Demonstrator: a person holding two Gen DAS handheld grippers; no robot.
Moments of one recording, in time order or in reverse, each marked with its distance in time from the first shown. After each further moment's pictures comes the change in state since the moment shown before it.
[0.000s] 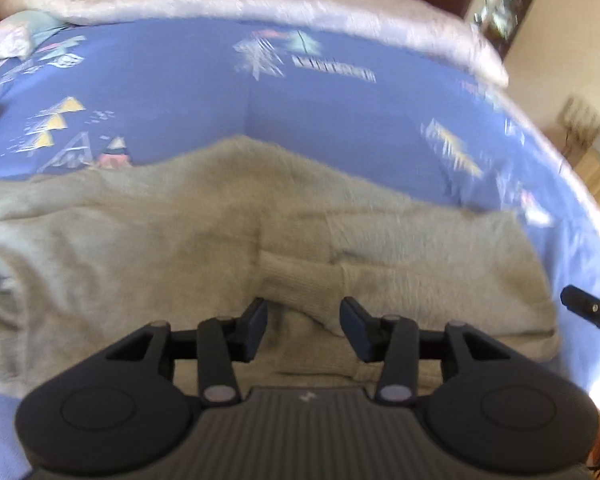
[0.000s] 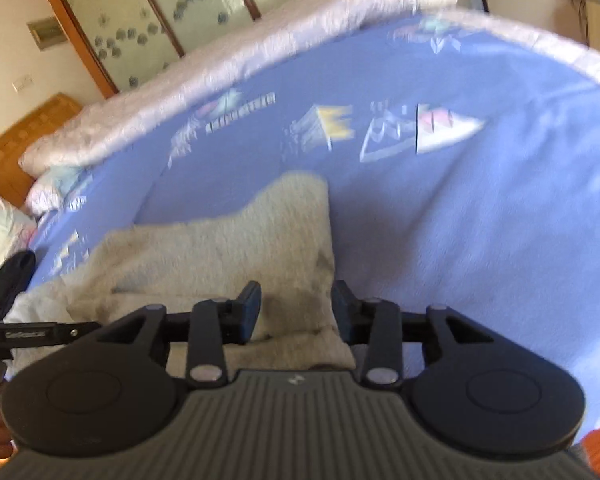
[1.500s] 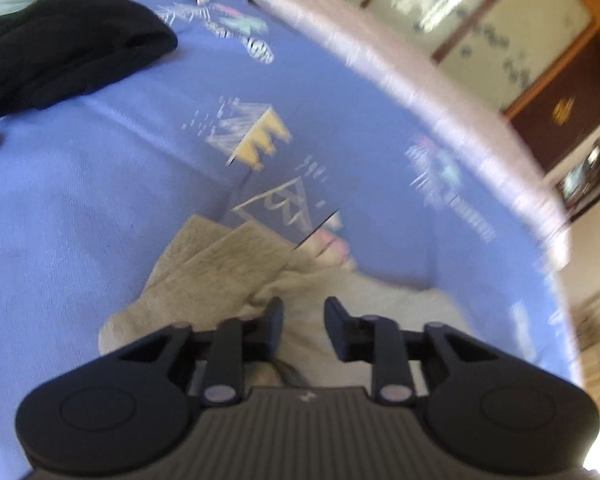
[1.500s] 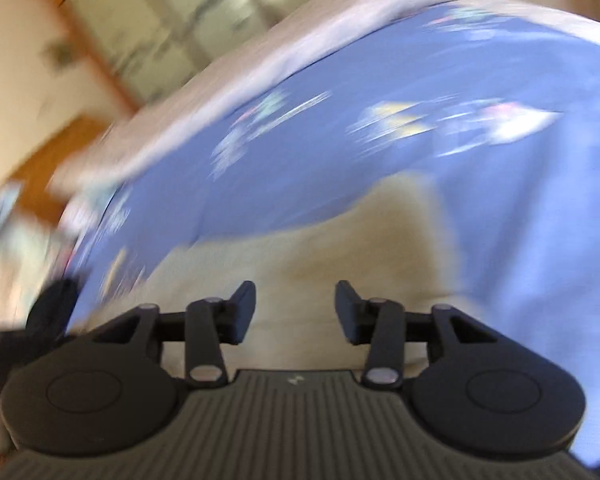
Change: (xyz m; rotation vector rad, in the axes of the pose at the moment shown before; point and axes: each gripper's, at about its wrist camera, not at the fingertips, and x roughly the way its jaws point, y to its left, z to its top) left arm -0.040 0.210 0.031 -0.491 -0.180 -0.017; right arm 0.042 0.032 0.008 0.139 0.025 0.044
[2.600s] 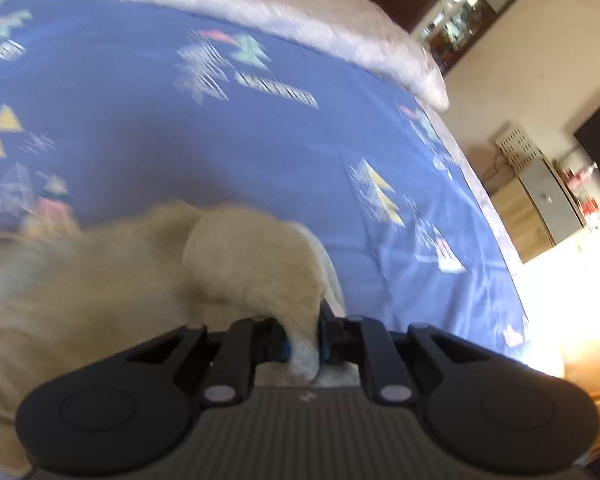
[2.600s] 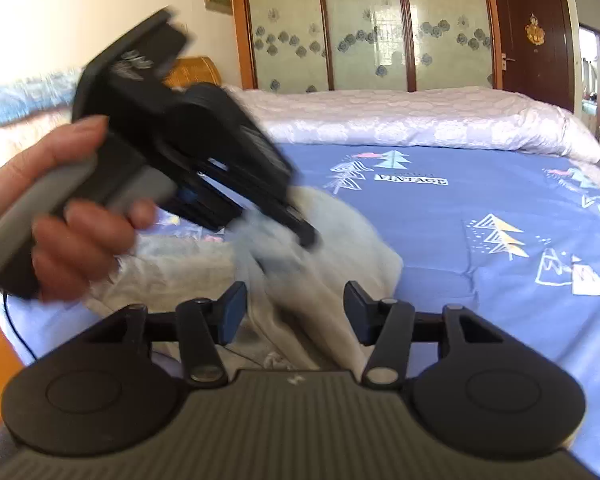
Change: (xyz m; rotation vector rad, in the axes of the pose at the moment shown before) left arm 0.028 -0.179 -0.026 0.417 0.321 -0.222; right arm -0.034 0.102 -0.058 -0.599 -0.090 0.159
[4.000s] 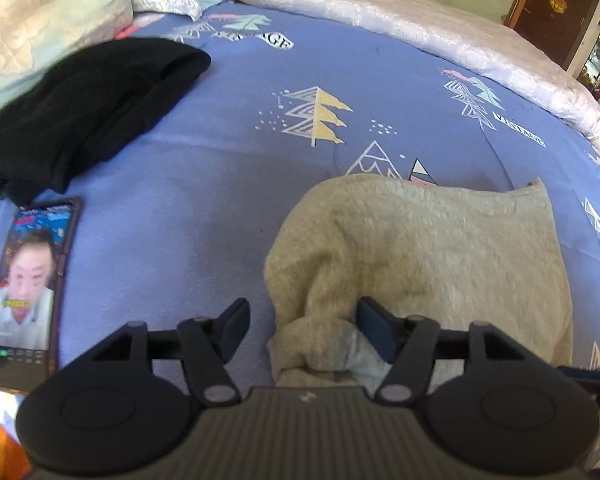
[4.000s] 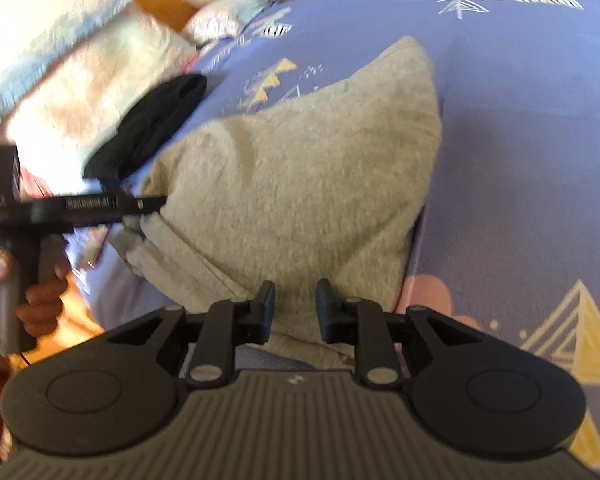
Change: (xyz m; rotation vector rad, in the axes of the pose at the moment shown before) left arm -0.095 0.198 -0.086 -0.129 -0.122 0.483; right arm 0.127 0.047 0.003 0.239 0.469 0.335
